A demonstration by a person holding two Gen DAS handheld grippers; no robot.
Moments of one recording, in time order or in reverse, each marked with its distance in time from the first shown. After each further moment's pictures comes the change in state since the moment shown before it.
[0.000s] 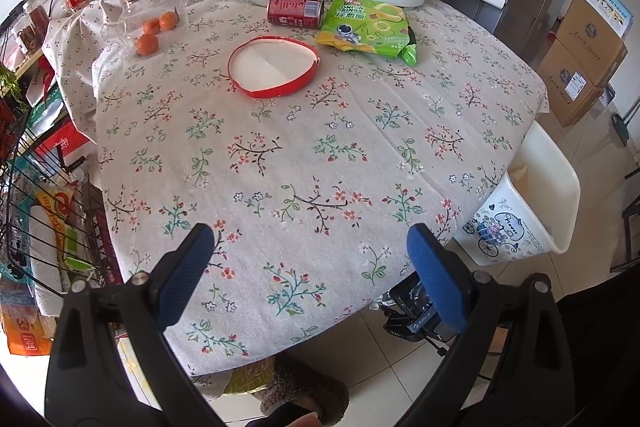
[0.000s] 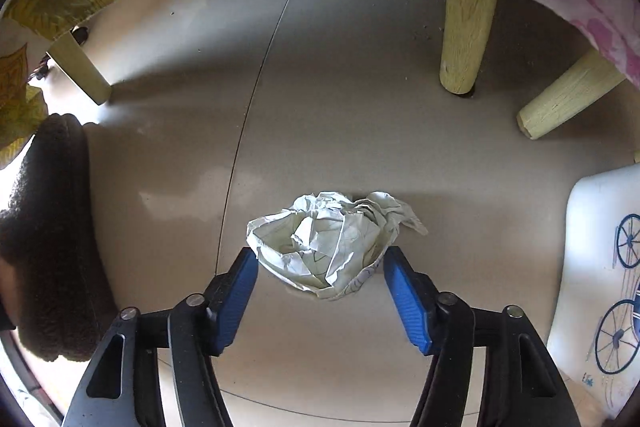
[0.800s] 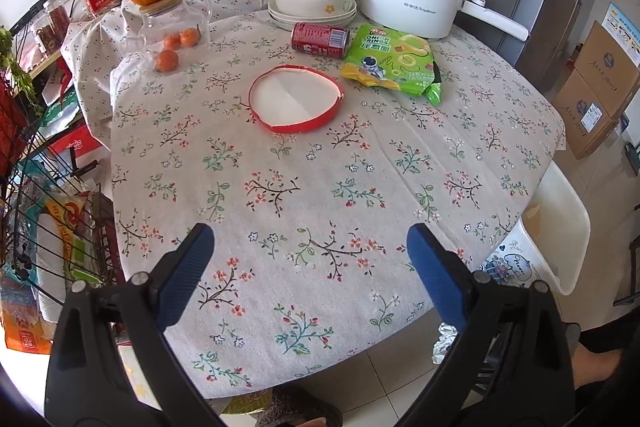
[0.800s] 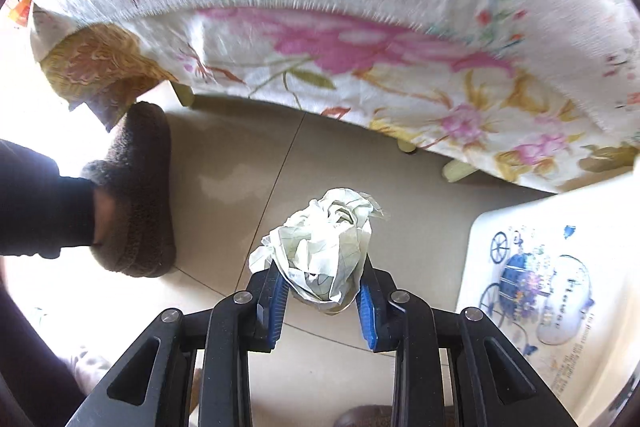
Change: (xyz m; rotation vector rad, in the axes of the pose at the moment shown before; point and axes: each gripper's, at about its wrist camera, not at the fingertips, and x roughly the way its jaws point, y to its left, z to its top) left arm 0.008 0.006 0.024 -0.072 -0.068 0.067; right arm -0.187 -0.005 -0.011 -0.160 -0.074 -0.015
